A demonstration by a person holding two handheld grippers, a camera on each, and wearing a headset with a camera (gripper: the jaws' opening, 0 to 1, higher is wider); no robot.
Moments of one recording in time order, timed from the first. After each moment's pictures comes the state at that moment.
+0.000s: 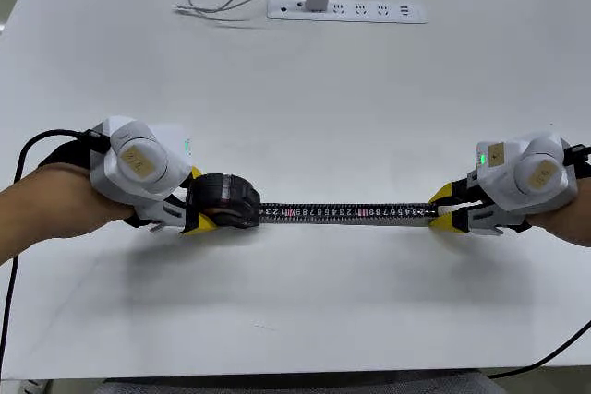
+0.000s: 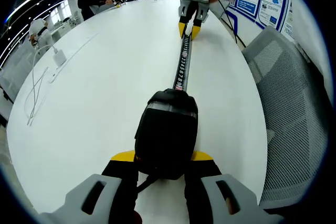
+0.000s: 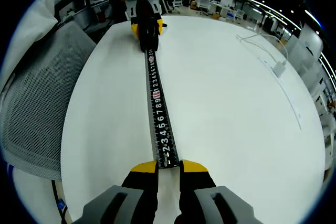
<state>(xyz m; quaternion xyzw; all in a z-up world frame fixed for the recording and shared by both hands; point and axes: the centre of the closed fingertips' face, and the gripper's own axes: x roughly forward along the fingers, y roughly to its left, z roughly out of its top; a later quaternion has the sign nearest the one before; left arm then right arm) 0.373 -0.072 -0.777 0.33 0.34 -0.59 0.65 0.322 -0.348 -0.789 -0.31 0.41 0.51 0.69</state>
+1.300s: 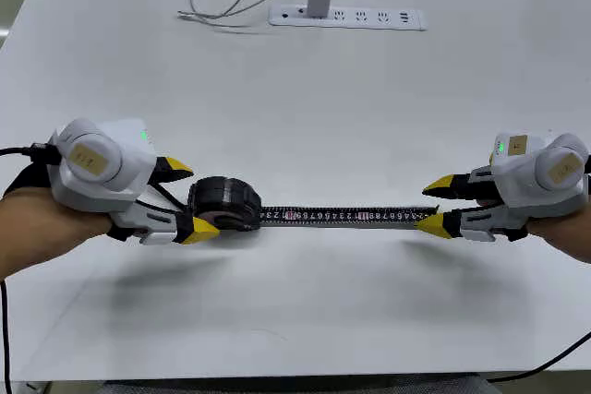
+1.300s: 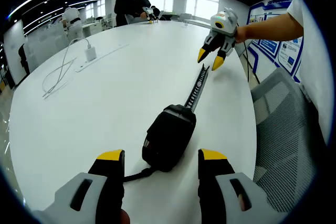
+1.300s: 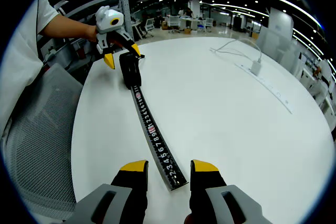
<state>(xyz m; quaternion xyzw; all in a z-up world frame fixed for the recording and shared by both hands) 0.372 -0.056 -0.743 0.19 0.33 -0.53 0.76 0.327 -0.324 -0.758 -0.18 0.37 0.46 0.79</state>
